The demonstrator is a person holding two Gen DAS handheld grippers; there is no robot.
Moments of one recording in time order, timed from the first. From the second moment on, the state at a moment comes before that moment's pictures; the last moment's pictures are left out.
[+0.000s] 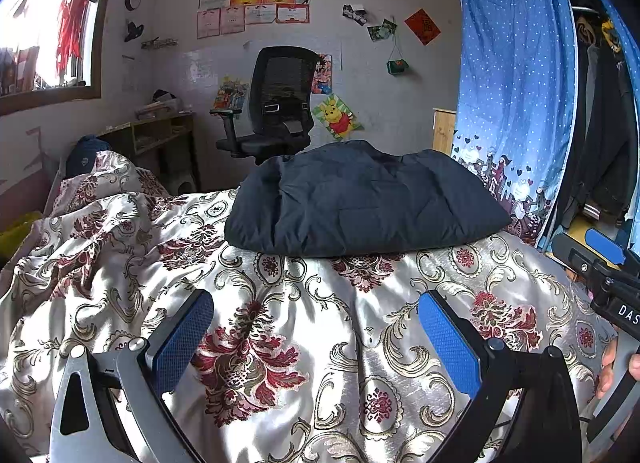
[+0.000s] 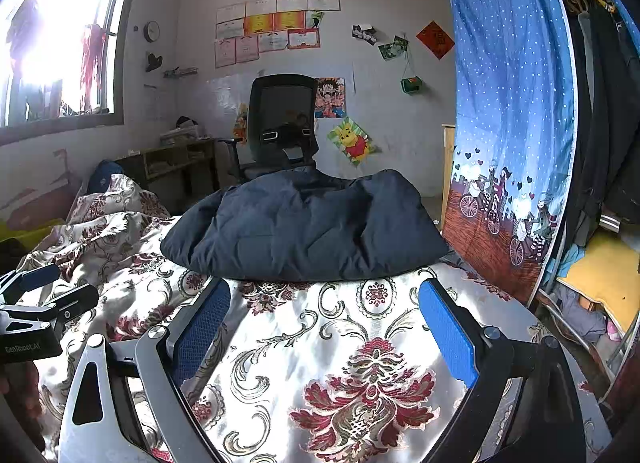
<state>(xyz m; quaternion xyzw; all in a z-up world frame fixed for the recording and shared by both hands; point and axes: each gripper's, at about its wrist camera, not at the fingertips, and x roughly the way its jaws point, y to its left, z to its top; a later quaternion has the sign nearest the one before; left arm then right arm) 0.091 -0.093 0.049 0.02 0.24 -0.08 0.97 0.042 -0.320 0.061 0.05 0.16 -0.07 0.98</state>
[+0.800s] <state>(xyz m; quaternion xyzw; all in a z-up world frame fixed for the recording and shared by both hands) 0.091 -0.095 0.048 0.03 0.24 -0.08 0.97 0.041 -0.320 0.062 0.06 0.16 -0.07 0.98</state>
